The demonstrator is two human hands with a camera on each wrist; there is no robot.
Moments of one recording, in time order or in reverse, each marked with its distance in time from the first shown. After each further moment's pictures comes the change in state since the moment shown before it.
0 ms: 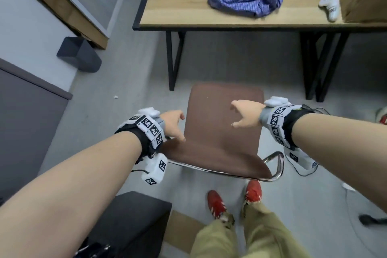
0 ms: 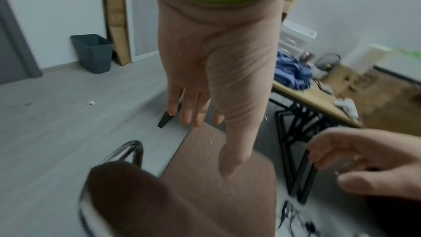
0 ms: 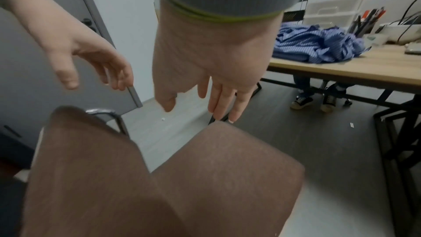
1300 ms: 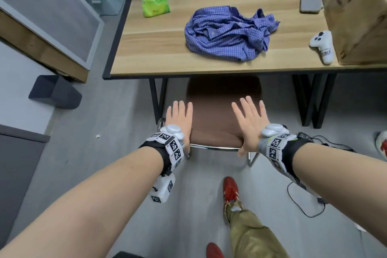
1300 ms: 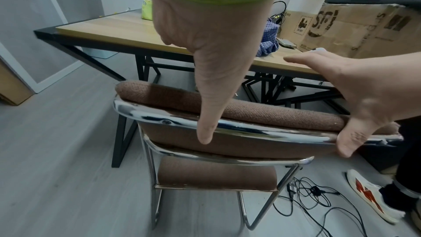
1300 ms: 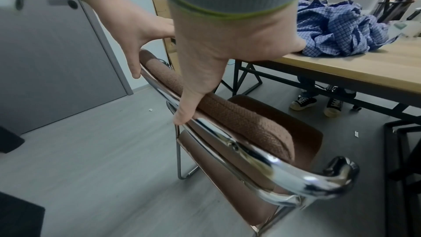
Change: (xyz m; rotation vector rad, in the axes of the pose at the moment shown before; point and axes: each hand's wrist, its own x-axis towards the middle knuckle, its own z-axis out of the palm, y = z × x) left_hand 0.191 0.104 -0.119 0.529 0.454 0.021; right_hand 0.126 0.096 -0.096 -0.315 0.264 0.145
